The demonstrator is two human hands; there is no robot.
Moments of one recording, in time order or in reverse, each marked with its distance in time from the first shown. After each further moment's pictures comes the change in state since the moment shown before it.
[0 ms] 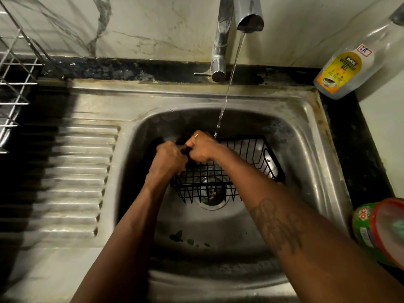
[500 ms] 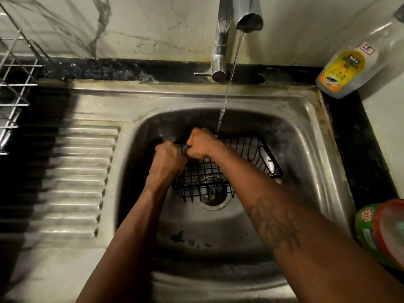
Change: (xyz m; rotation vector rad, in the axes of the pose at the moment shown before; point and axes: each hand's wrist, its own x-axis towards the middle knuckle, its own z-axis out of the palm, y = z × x) left_hand -0.004 0.001 -0.002 0.003 0.053 0.049; right_hand 0.008 -0.006 -0.001 -0.051 0.094 0.006
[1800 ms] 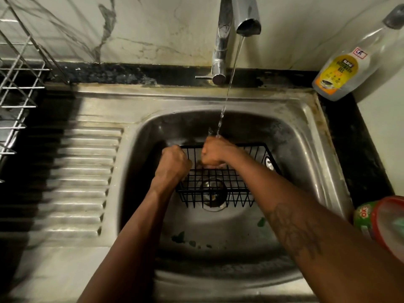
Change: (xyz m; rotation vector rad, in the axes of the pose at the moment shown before) left_hand 0.001 -0.006 0.016 -0.080 -0.012 -0.098; right_hand -0.028 0.024 -0.012 -0.208 -0.038 0.102
